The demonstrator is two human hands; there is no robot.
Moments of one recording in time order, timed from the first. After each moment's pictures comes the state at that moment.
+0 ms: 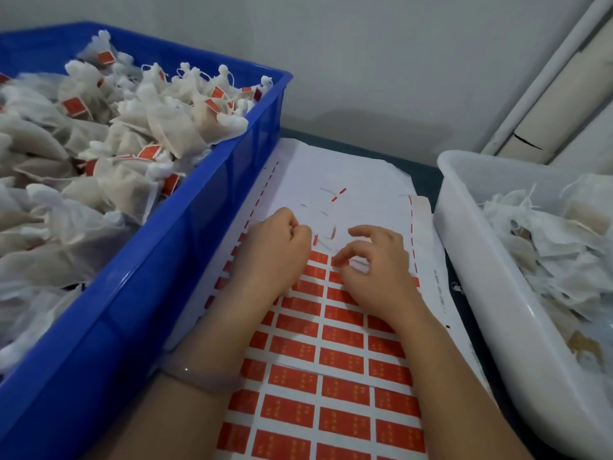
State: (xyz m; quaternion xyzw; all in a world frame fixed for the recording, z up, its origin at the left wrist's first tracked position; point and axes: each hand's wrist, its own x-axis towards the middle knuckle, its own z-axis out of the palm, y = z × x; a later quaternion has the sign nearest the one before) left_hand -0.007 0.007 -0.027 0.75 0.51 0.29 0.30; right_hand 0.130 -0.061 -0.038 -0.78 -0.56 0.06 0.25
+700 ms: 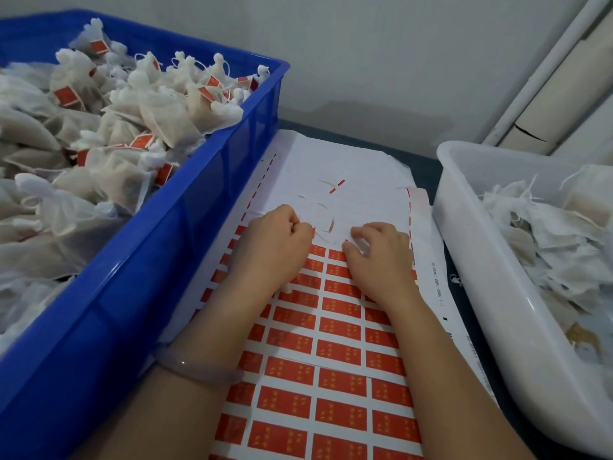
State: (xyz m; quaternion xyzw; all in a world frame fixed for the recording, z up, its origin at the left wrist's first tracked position) left_hand -0.005 0.008 -0.032 0.77 0.51 0.25 0.30; right_hand 0.139 -0.052 -0.047 -0.84 -0.48 0.06 0.24
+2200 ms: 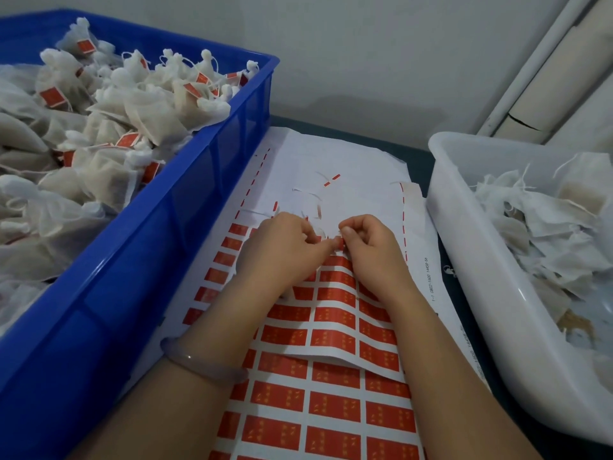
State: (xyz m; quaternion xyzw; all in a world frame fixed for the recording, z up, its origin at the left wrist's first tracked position) left_hand 0.013 0.004 -0.039 0.80 0.49 0.21 0.27; right_hand 0.137 -0.059 -0.041 -0.74 -0.46 0.23 0.44
